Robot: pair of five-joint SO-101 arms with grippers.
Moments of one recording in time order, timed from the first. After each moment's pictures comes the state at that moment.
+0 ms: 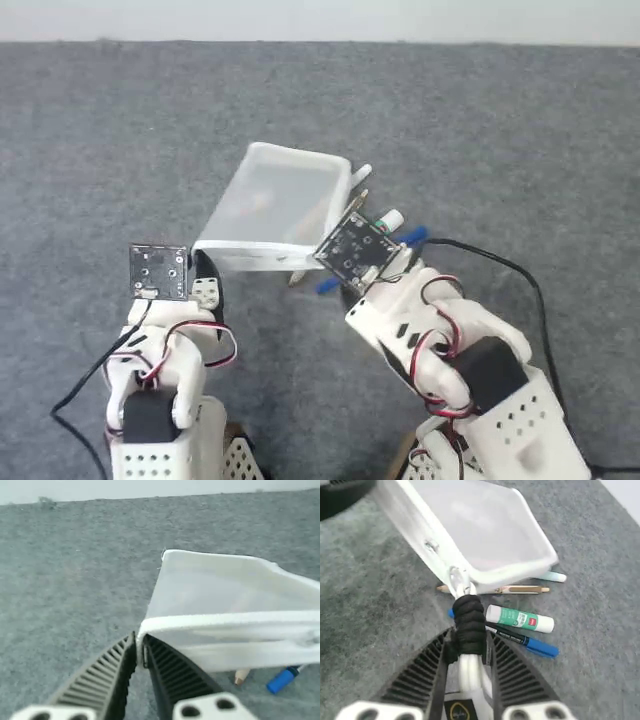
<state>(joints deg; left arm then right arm) -8.0 -103.2 84.7 62.3 1.6 -36.2 -64.3 46.2 70.0 19.8</state>
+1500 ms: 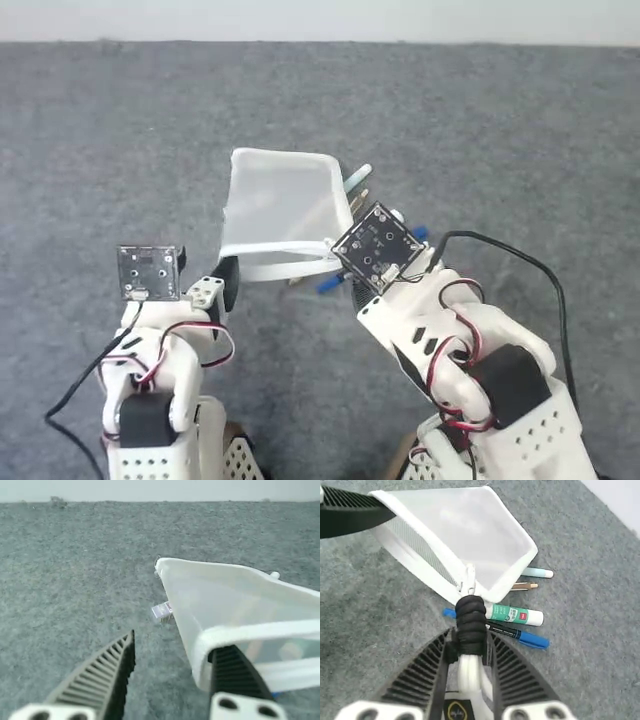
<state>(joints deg) -7.8 -103.2 82.9 63.6 3.3 -35.8 -65.3 39.7 76.3 18.2</state>
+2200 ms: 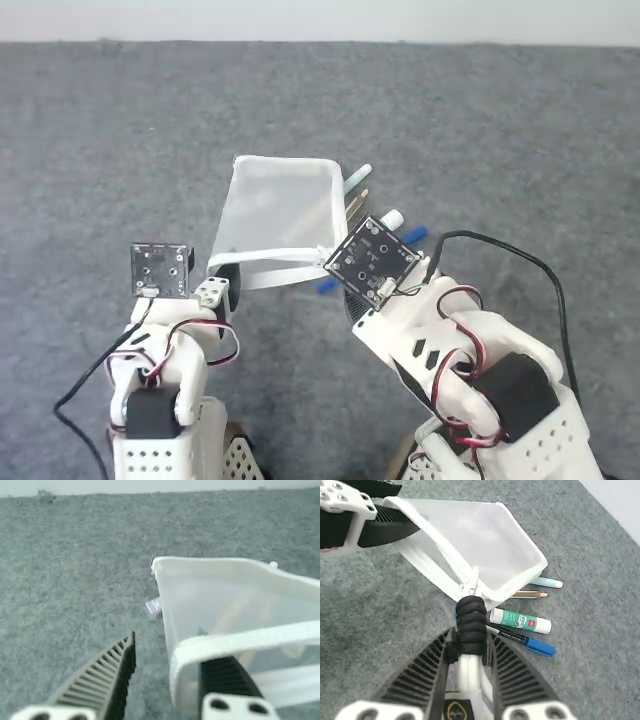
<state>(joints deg) -6.7 -103.2 87.3 60.4 3.3 -39.8 -65.3 35.6 79.9 18.2</state>
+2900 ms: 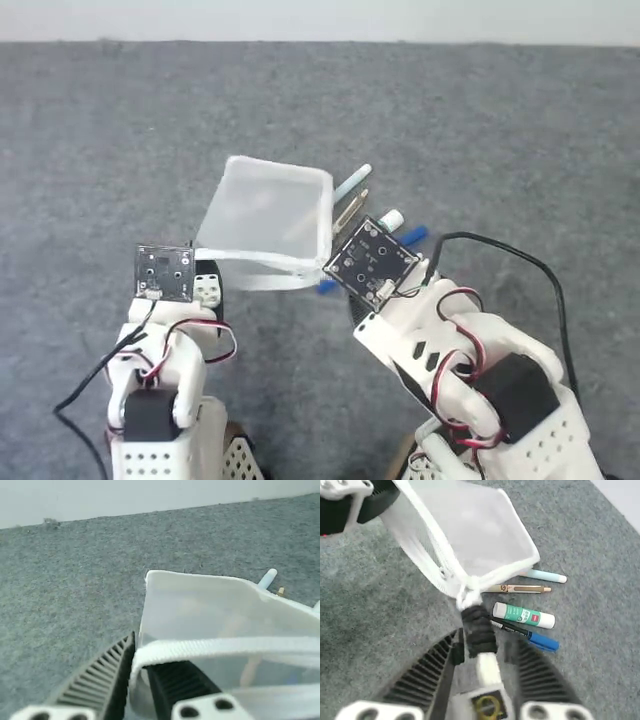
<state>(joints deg) -6.6 -103.2 84.7 59.7 -1.1 -40.0 -65.3 35.5 81.9 18.1</state>
